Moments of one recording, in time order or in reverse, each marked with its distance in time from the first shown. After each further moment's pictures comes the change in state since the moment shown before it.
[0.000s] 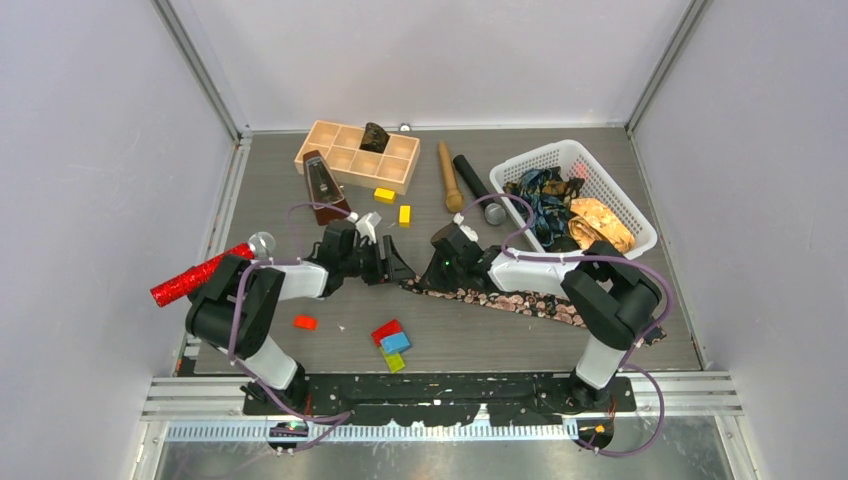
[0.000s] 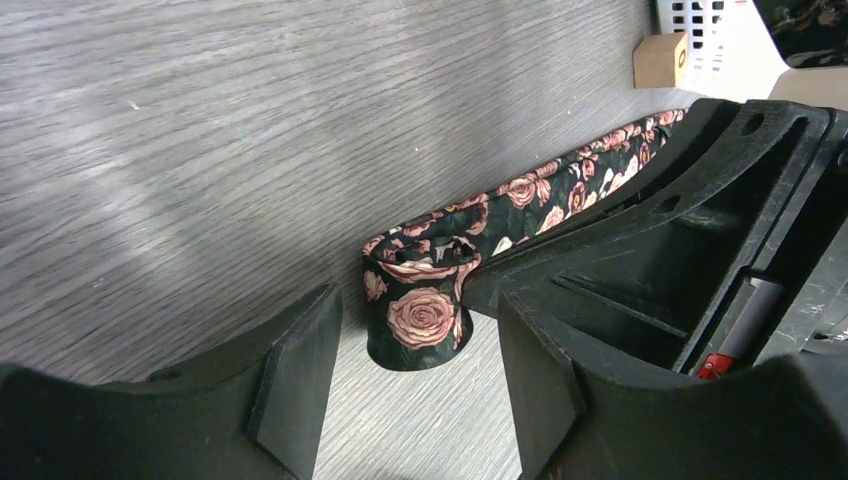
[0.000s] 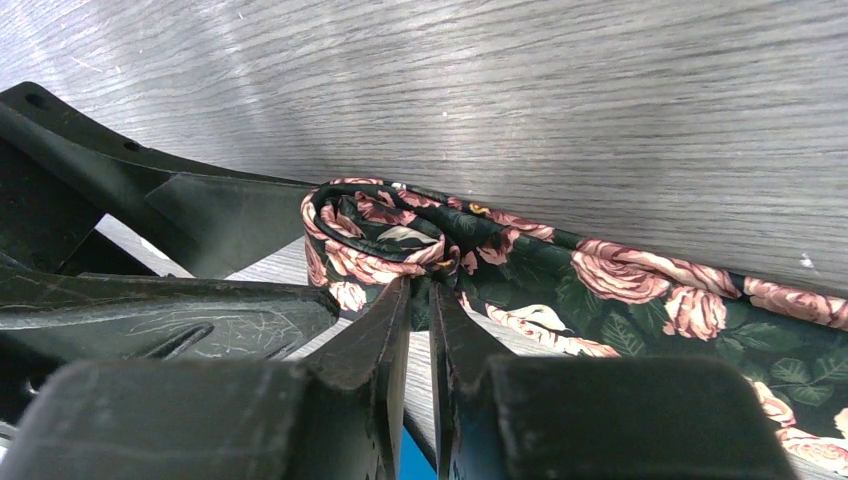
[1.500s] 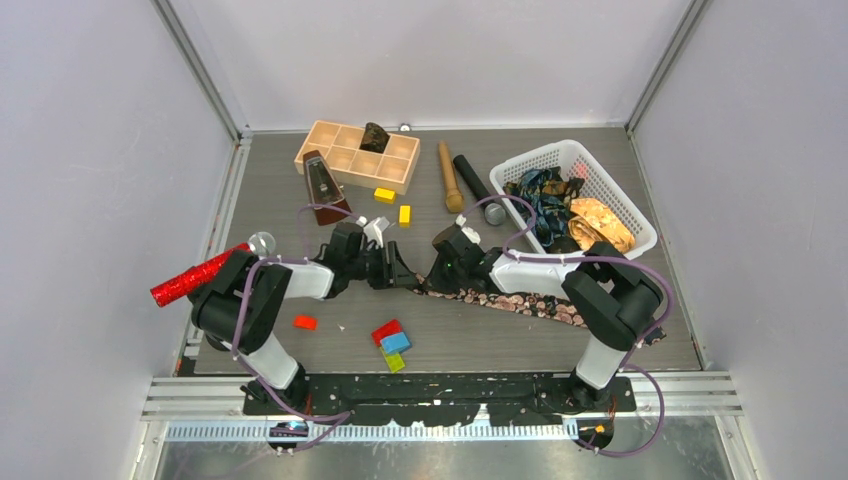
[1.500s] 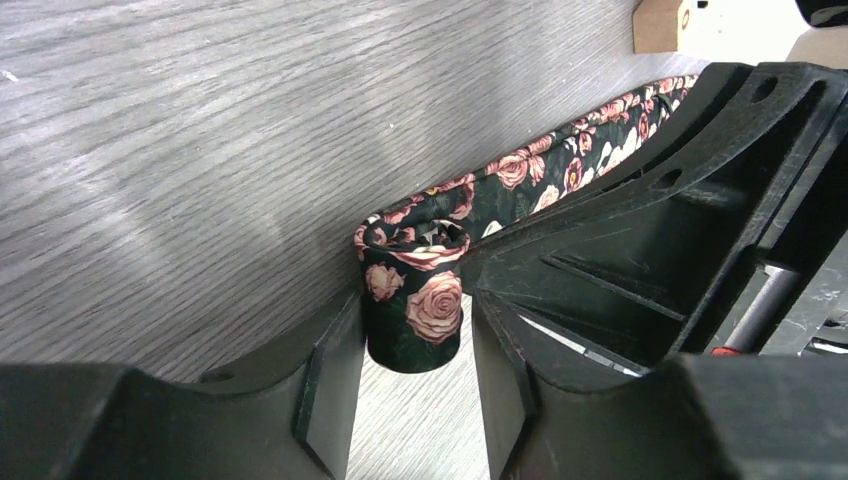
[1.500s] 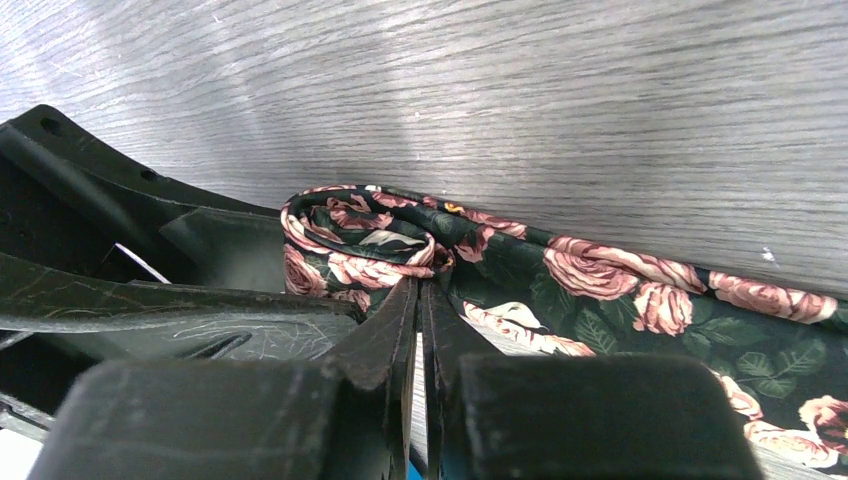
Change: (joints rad) left arm -0.045 0.048 0.006 0.022 0.024 -0.008; right arm -0.002 -0.006 -0.019 0.000 0.019 -0.004
